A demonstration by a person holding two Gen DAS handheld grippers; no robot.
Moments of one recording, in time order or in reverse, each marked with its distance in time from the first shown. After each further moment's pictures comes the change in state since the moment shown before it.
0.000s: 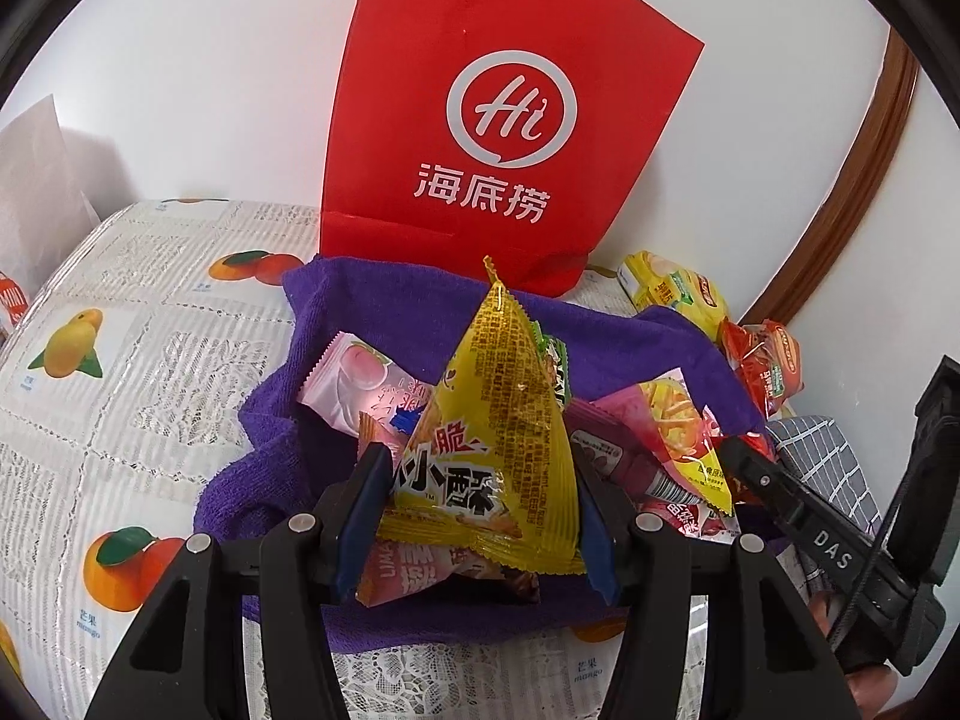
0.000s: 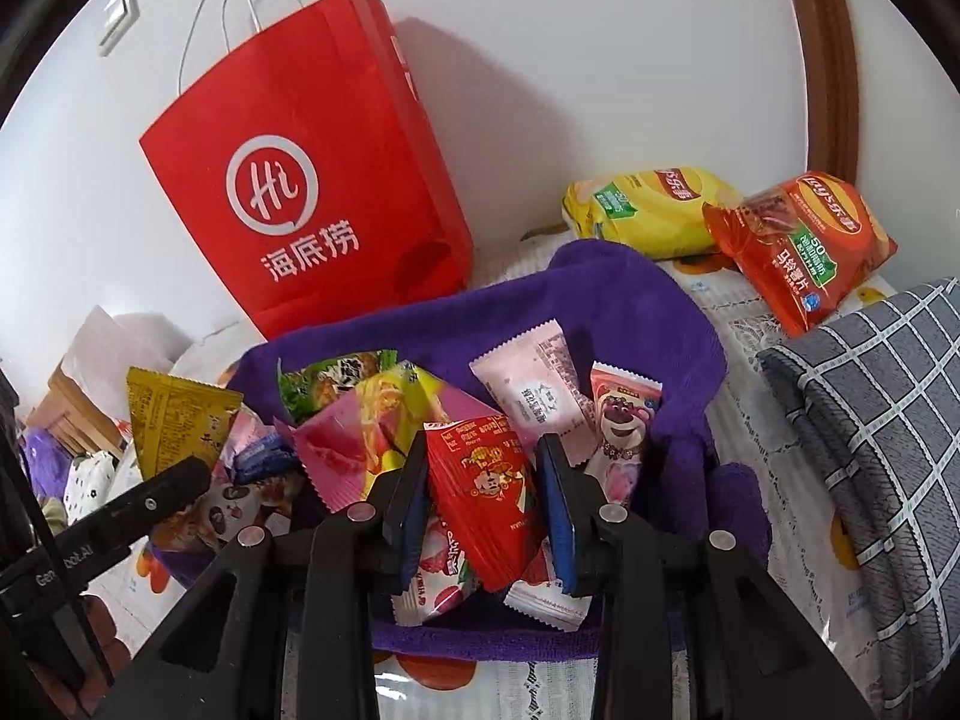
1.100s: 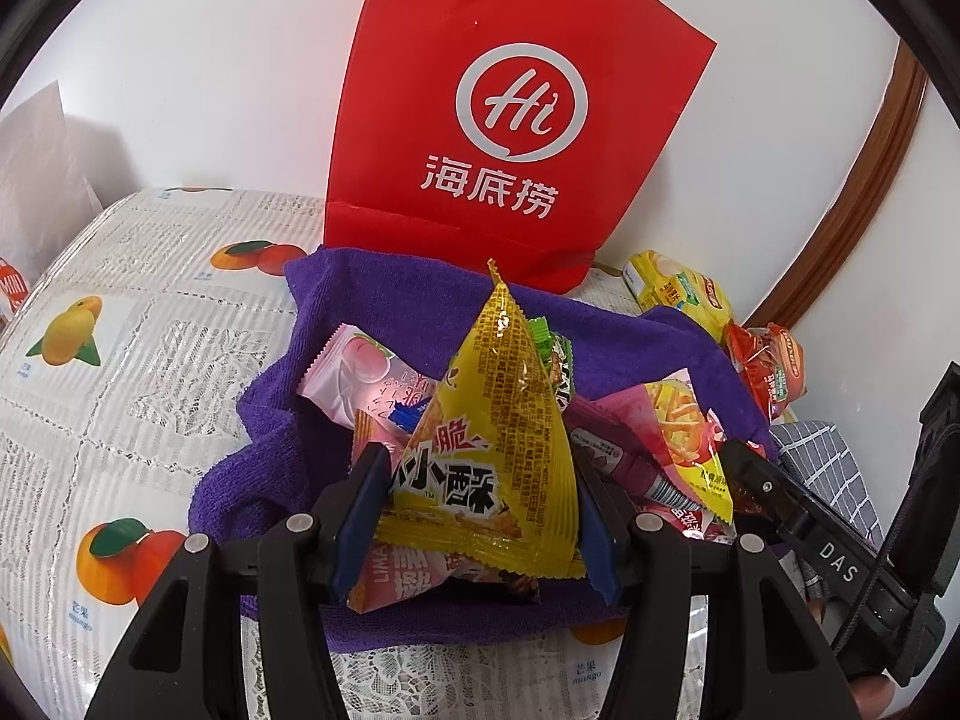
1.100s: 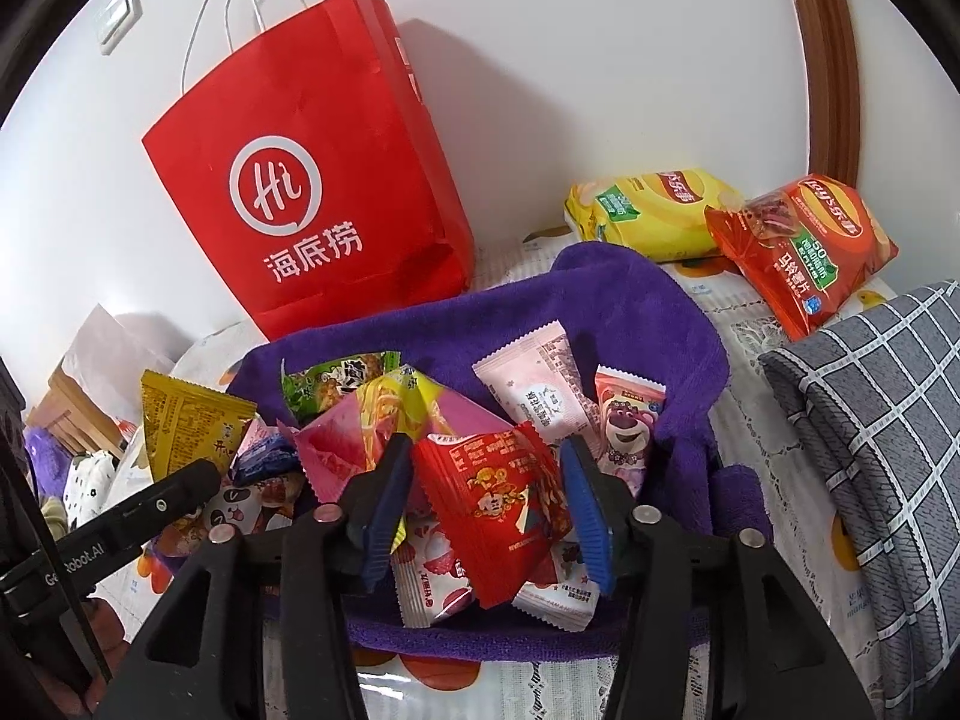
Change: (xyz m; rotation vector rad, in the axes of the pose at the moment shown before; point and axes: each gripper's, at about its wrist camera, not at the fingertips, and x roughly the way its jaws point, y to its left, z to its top) left arm 0.003 0.002 0.000 -0.022 0.013 0.000; right arm -0.002 0.002 0.003 0.000 -0.007 0.005
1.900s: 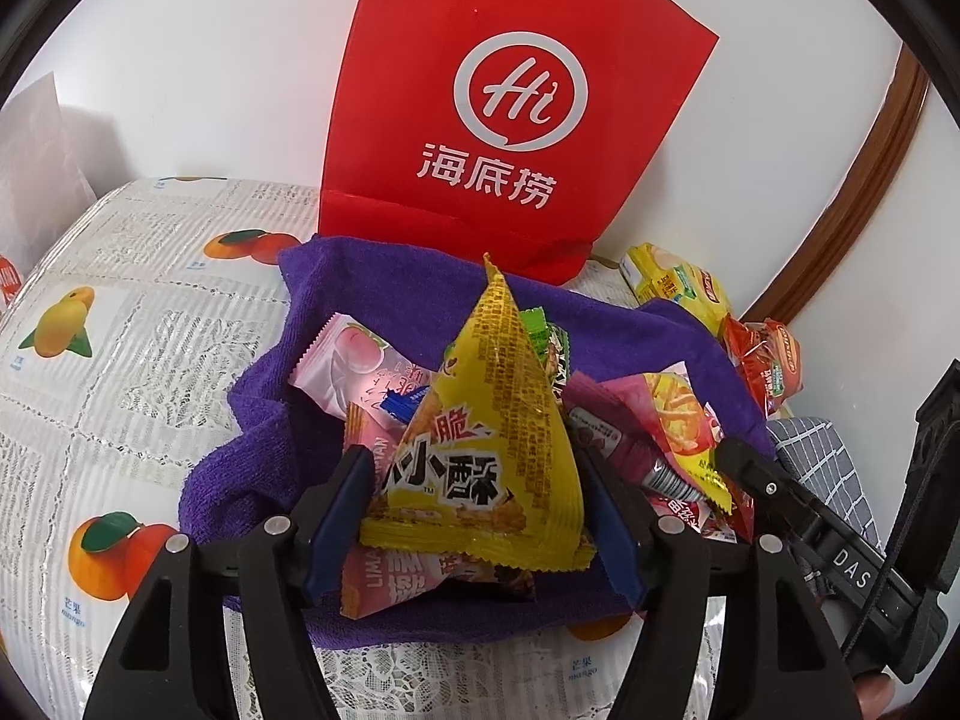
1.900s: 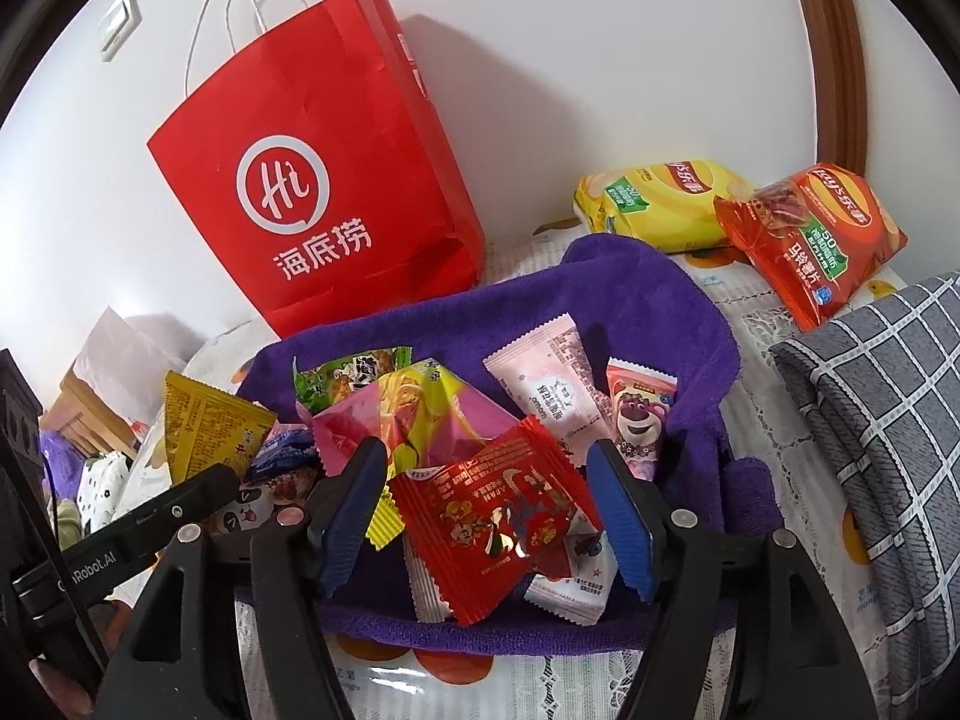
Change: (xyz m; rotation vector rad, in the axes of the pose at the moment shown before) left arm 0.005 0.001 0.000 -0.013 0.031 -0.017; right arm 0.000 0.000 0.000 0.019 0.018 0.034
